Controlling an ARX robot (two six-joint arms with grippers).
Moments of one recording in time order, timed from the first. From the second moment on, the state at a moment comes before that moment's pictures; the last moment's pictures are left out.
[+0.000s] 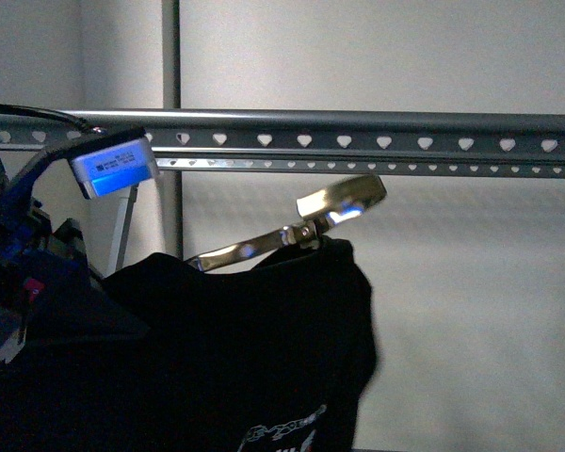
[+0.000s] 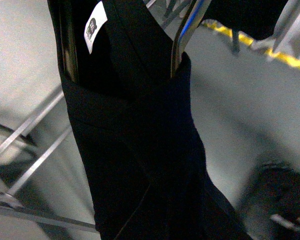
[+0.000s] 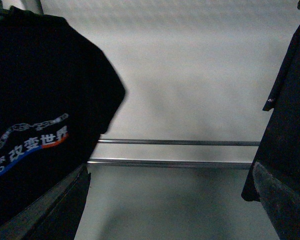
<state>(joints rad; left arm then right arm) -0.08 1.48 1.22 -0.46 0.57 0.76 0.00 0.00 0.01 0.00 0.00 0.00</state>
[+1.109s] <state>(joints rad) -0.14 1.59 1.32 -0.28 0.59 1.30 -0.26 0.60 0.29 0.21 -0.66 0.11</state>
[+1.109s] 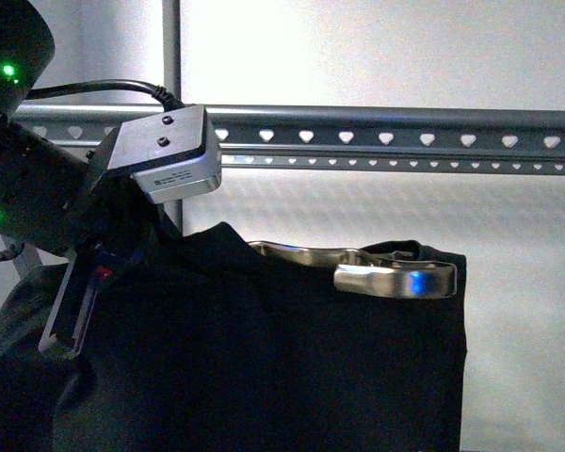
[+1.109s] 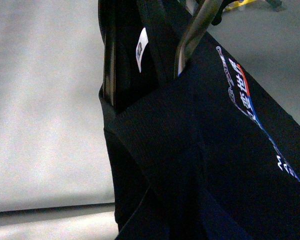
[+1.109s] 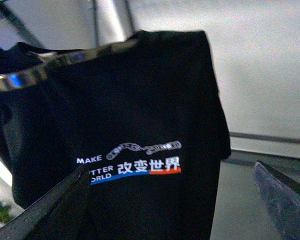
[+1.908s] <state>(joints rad) -0.07 1.61 1.17 0.45 1.04 0.24 0.04 1.28 0.99 -0.03 -0.40 -1.23</state>
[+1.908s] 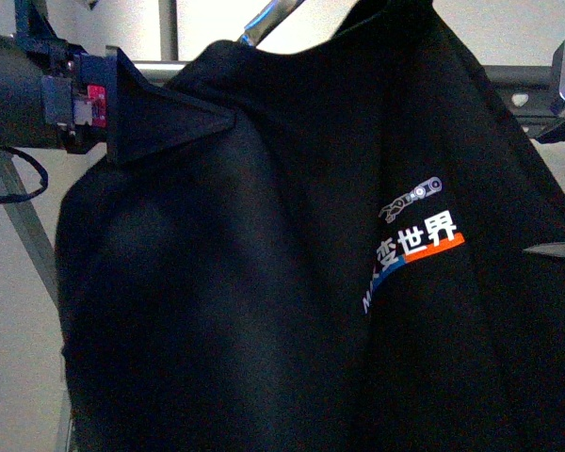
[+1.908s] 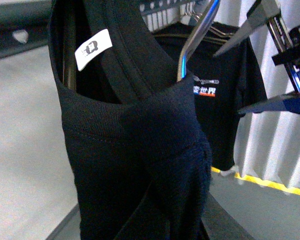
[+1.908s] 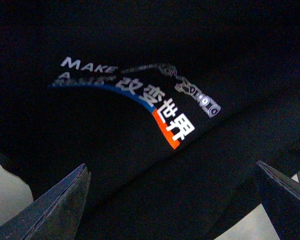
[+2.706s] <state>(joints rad) -0.11 1.84 1.69 -0.57 1.07 1.12 -0.21 1.08 0.89 -0.35 -0.66 -1.36</state>
